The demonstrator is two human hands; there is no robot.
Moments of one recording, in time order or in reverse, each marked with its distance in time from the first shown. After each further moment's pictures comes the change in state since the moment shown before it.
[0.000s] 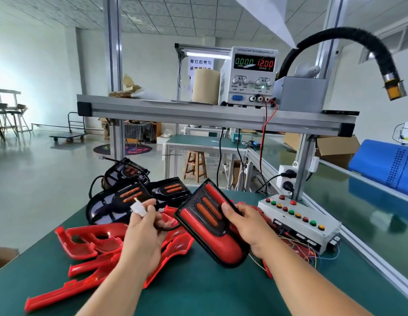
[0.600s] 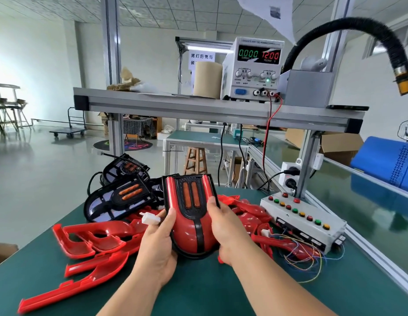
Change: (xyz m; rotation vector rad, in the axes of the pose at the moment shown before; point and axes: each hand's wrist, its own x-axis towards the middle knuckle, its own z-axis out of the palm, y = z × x) left_hand -0.009 -0.029 0.007 -0.120 -0.165 -0.165; right_hand 0.001 -0.010 0.063 0.051 0.115 0.224
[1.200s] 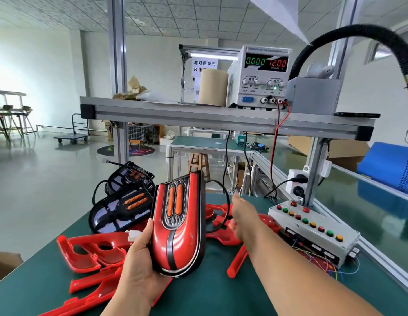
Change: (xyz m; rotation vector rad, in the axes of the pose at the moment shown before) left_hand 0.007 0.026 -0.028 -0.322 -0.100 -0.193; right_hand 0.072 -0.026 -0.016 0.064 0.230 0.188
